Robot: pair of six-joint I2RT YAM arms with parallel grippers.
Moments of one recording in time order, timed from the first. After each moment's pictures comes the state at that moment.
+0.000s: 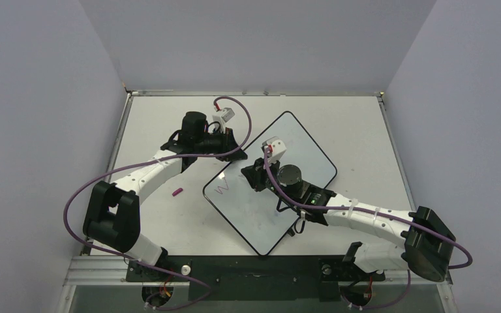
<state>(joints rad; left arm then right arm) -0.42 1.54 1.06 -0.08 0.68 -0.33 0.99 1.25 0.73 0.32 0.21 0.35</state>
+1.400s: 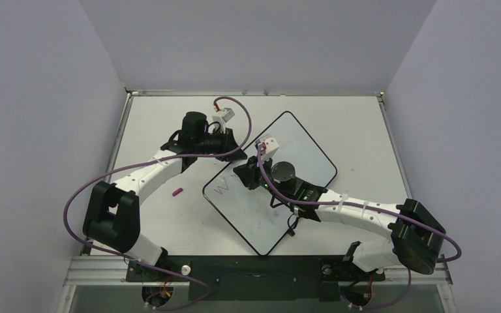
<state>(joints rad) -0.42 1.54 1.06 -0.09 0.67 -0.33 0.98 1.34 0.77 0.39 0.15 0.37</state>
